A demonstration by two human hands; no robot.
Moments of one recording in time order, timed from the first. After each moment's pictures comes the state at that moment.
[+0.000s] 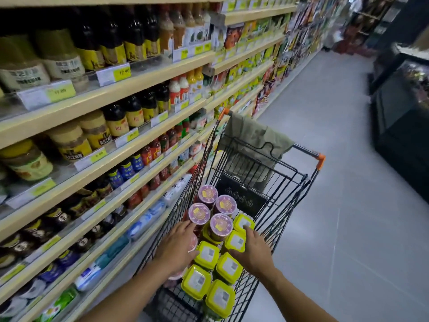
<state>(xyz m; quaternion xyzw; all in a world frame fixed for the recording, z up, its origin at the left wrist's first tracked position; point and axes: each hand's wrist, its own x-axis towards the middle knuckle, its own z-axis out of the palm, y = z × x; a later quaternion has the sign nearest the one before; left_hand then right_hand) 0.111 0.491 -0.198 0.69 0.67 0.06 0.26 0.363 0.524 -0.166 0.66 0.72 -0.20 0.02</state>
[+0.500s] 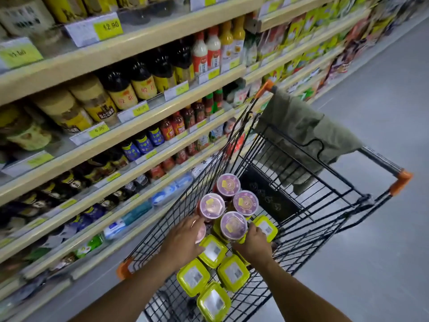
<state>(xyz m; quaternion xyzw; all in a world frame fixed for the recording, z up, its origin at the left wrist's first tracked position) 0.156 0.548 -0.234 0.61 0.74 0.02 0.29 0.374 0.650 -0.268 0.62 0.70 -0.32 0.15</state>
